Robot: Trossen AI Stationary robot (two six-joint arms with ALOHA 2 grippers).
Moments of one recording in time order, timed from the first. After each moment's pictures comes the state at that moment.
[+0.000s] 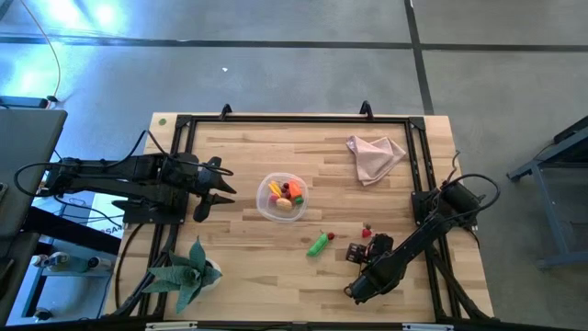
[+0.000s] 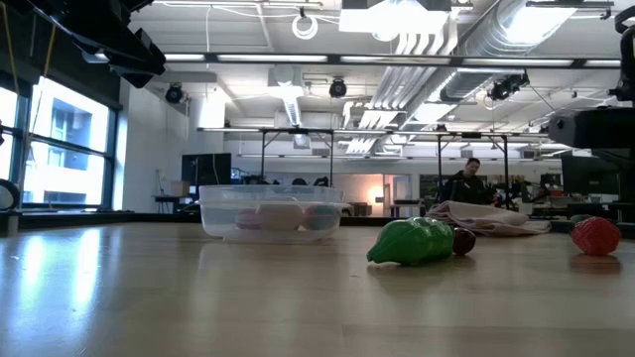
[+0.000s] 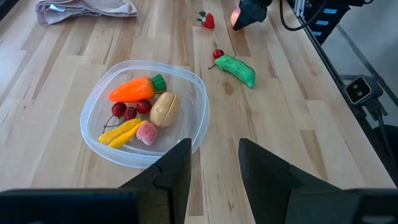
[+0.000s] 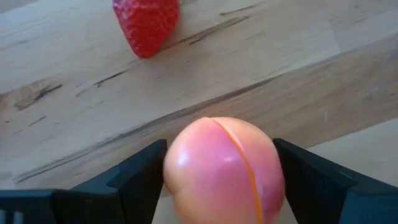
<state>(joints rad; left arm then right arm) 0.14 0.65 0.61 -0.55 0.14 -0.06 0.76 1.94 1.20 -1.09 0.17 2.69</state>
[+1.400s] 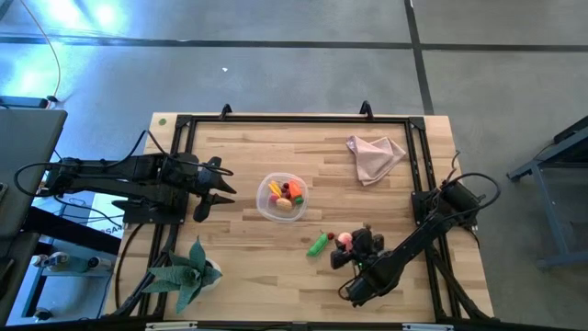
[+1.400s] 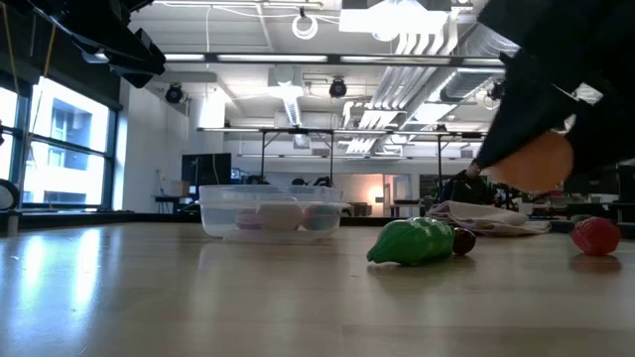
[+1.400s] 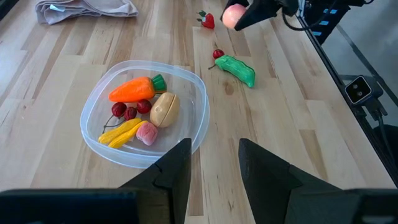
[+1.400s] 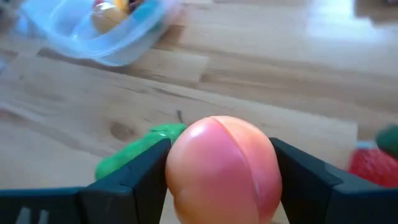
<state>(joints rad) 0.14 0.65 0.61 -0.55 0.14 -0.06 0.75 1.94 1.23 -0.99 0.83 2.13</state>
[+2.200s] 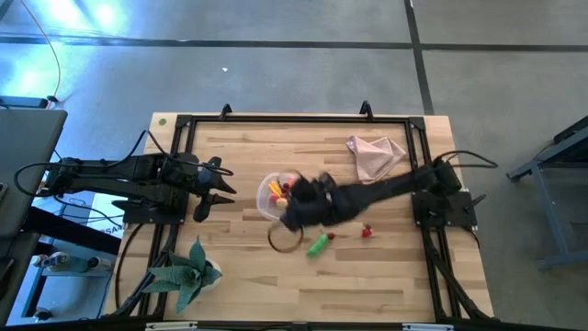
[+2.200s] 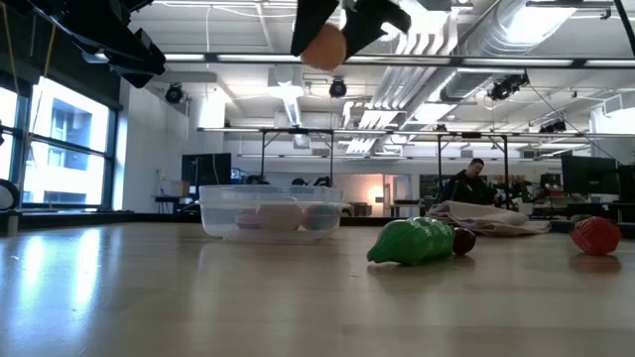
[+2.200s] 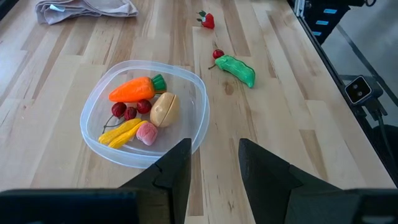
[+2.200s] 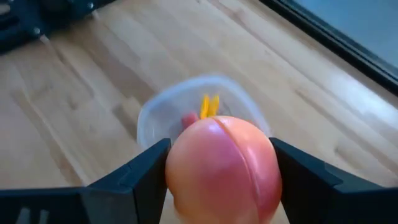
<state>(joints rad) 0.14 0.65 0.61 -0.55 0.14 -0.06 0.28 1.94 1.81 -0.97 0.67 0.85</state>
